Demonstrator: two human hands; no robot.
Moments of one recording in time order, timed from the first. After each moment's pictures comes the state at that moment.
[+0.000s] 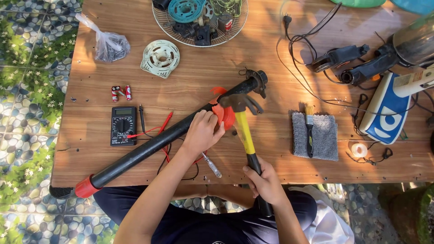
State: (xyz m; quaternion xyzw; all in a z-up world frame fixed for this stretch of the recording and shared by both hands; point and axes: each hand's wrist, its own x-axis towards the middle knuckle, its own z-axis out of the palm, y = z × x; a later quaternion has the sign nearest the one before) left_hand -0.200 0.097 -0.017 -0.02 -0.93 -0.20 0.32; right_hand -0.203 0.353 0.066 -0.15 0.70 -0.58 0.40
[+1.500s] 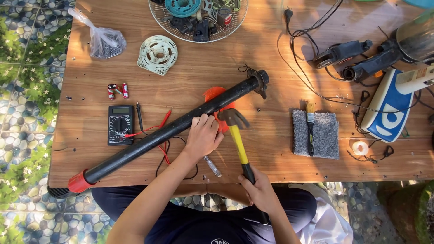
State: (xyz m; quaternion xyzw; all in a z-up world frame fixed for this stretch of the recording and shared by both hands) left_hand -0.188 0.109 -0.045 0.01 -0.96 -0.05 0.27; right_hand -0.181 0.361 0.050 -0.15 0.74 -0.53 0.38
